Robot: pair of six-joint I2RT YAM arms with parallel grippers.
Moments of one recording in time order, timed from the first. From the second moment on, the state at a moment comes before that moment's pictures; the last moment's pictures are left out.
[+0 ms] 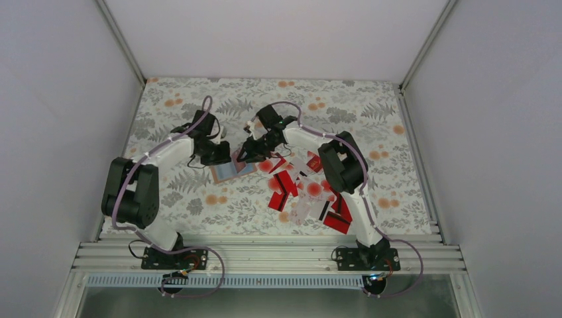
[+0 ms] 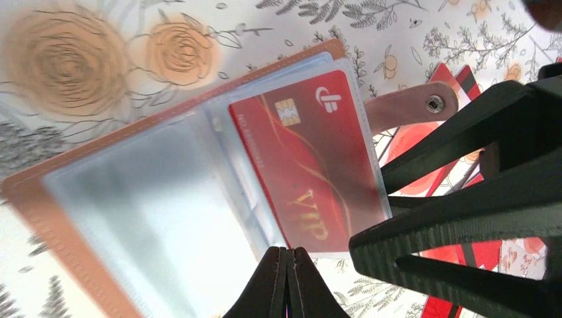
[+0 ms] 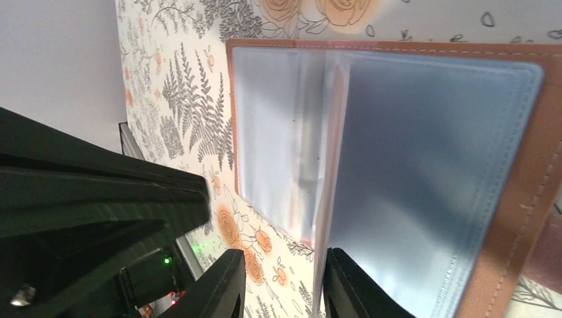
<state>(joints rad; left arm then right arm) -0.26 1.64 1.03 -0.61 0.36 -0.36 0.67 2.30 1.76 -0.59 -0.82 0.48</state>
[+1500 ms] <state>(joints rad) -0.32 1.21 1.00 -0.65 0.31 -0.32 0.72 1.72 1.38 -0.82 -0.20 0.32</state>
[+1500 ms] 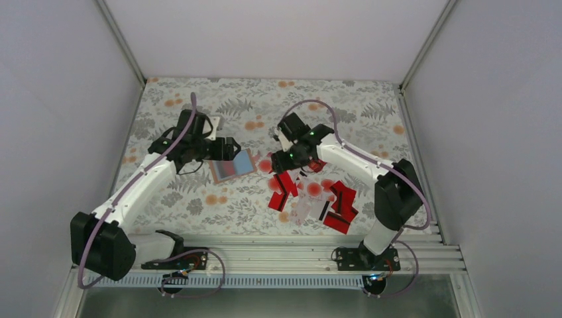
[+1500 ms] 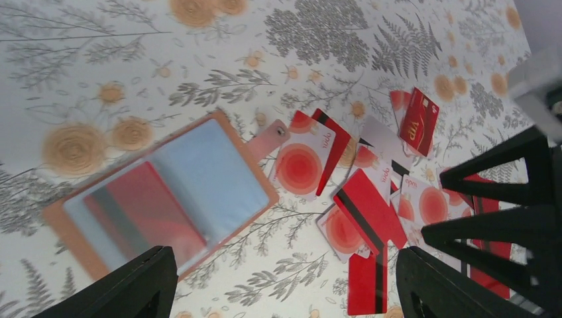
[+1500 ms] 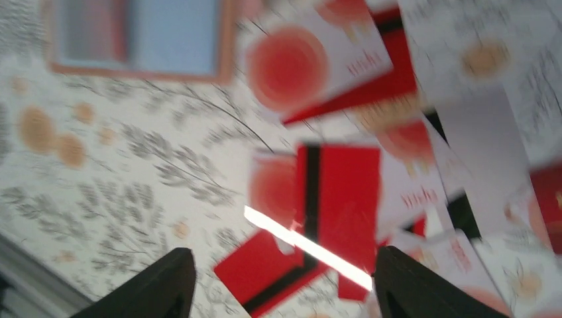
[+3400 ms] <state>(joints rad) -0.39 1.29 1.00 -0.62 0.25 -0.32 0.82 1.91 1.24 -0.83 0.03 0.41</state>
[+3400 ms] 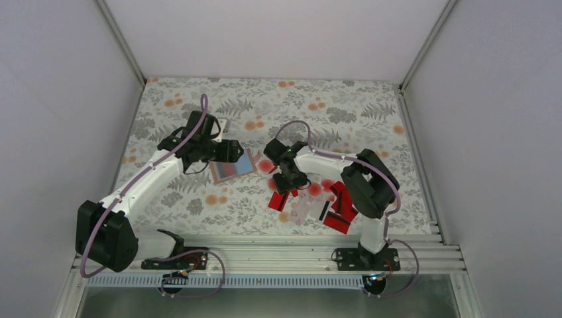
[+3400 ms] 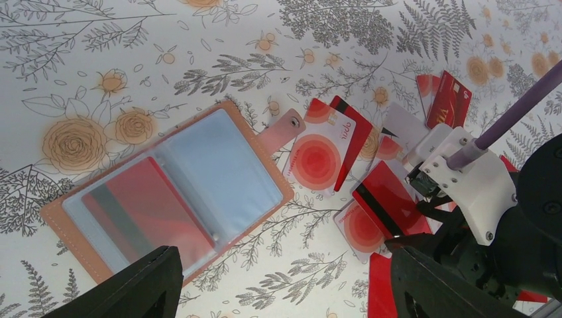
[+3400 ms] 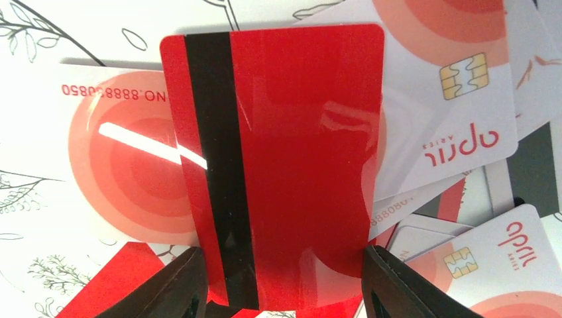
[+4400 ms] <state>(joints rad) -0.39 1.25 0.99 -0.62 0.29 -0.36 0.82 1.81 1.24 -0.82 -0.01 0.44</state>
